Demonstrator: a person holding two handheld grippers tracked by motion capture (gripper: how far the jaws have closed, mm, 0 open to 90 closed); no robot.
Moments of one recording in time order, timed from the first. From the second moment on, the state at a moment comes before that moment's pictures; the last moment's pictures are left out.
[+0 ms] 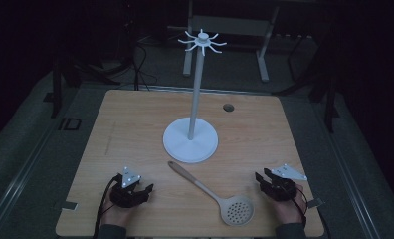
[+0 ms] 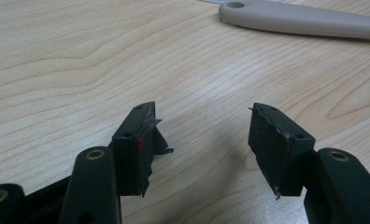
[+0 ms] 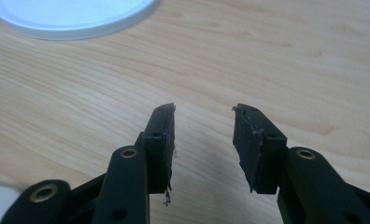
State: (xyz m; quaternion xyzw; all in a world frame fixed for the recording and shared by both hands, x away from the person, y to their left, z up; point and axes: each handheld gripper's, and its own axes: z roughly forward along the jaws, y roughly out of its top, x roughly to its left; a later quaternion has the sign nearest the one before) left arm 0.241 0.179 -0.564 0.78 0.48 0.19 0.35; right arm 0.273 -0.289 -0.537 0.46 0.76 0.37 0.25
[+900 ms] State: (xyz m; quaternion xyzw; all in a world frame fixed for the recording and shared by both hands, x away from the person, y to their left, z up) left arm 0.241 0.179 -0.564 0.78 0.48 0.19 0.35; right arm 0.288 -0.238 -0.485 0.41 0.81 0.38 0.20
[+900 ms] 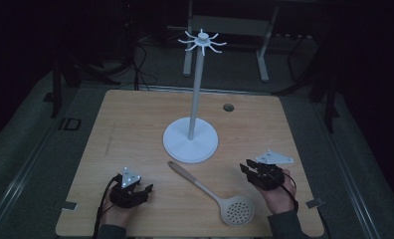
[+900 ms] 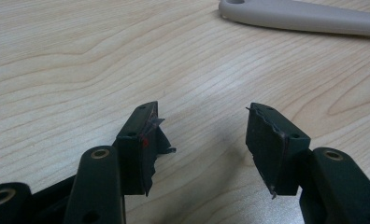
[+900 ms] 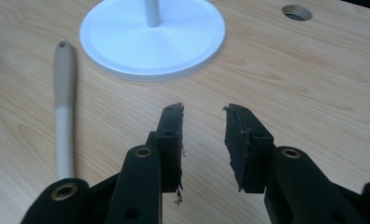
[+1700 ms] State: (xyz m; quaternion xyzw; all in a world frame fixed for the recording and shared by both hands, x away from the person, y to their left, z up) left arm 0.241 0.179 -0.564 0.78 0.48 0.19 0.35; right arm 0.304 -0.170 -0.471 0.33 0.88 0.32 0.15
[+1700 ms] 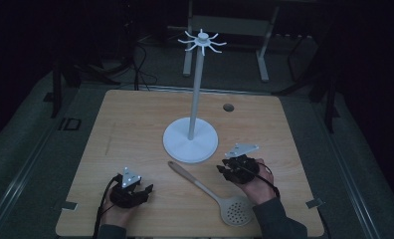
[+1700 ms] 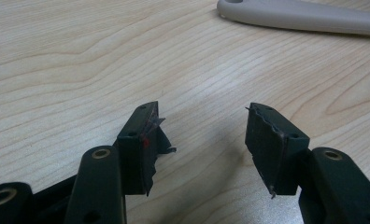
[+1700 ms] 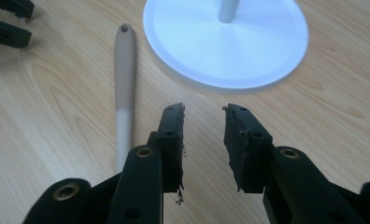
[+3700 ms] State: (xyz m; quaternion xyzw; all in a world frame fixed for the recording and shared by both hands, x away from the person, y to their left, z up) left arm 0.240 0.181 -0.562 0.78 0.49 0.19 0.35; right arm 0.313 -0.107 -0.531 0.27 0.94 0.19 0.07
